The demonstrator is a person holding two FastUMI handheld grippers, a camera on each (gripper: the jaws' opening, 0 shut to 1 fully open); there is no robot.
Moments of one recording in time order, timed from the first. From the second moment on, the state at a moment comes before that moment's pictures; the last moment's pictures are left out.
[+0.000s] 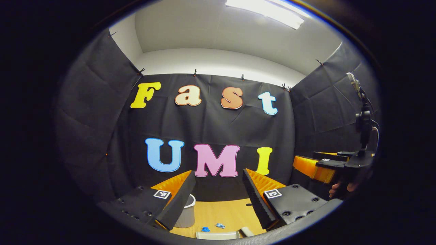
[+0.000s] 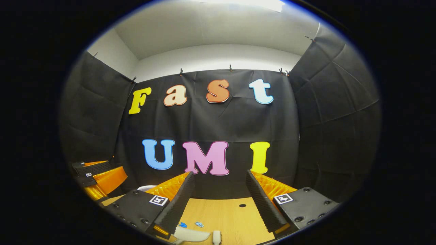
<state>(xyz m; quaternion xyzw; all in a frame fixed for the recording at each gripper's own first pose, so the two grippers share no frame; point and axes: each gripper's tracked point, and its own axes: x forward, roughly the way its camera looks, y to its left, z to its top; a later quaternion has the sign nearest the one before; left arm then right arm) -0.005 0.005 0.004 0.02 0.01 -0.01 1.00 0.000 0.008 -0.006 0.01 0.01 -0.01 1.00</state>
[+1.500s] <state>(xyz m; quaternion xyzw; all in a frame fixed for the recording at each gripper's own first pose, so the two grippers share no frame) -0.016 0.020 -0.298 -0.08 0.44 0.02 0.89 -0.010 0.021 -0.343 0.19 0.52 0.03 0.83</state>
